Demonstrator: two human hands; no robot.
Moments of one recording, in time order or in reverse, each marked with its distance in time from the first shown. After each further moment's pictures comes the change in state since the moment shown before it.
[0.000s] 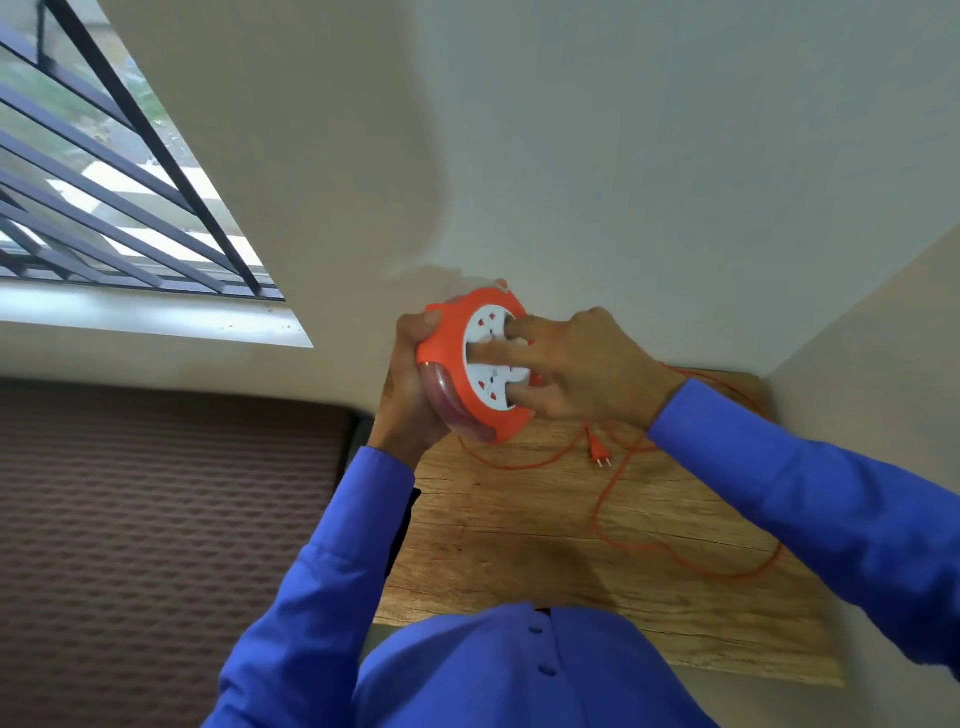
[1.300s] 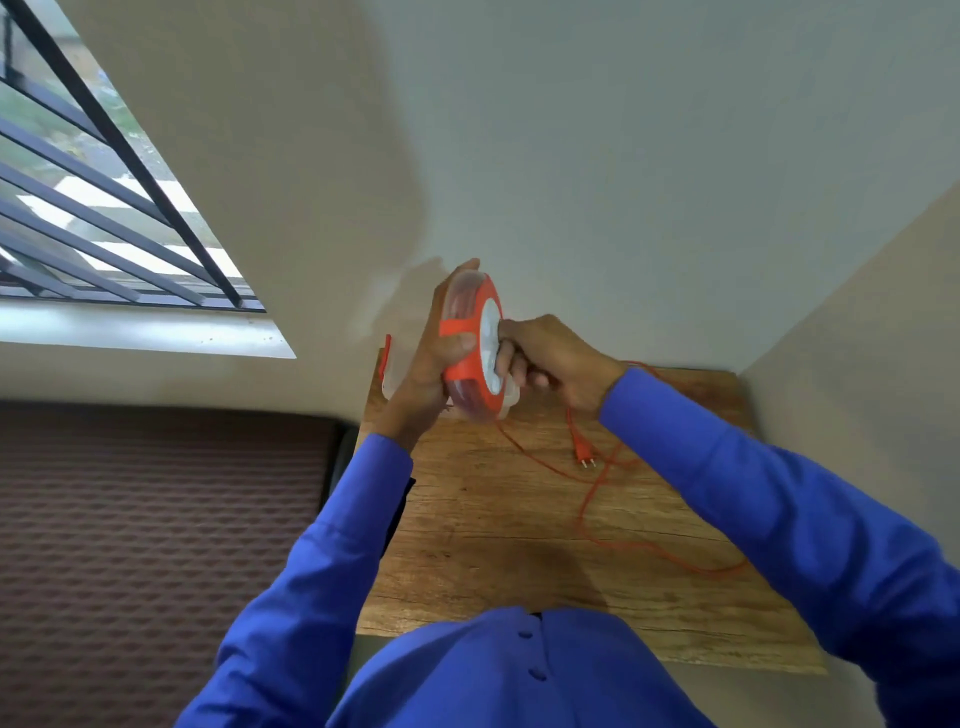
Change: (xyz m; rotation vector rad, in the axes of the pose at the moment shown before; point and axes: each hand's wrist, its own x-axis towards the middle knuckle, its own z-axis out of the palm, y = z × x) left_hand 0.023 -0.013 -0.007 0.413 -0.118 0.163; right_hand 0.022 0.004 0.021 1.245 -0.141 1.129
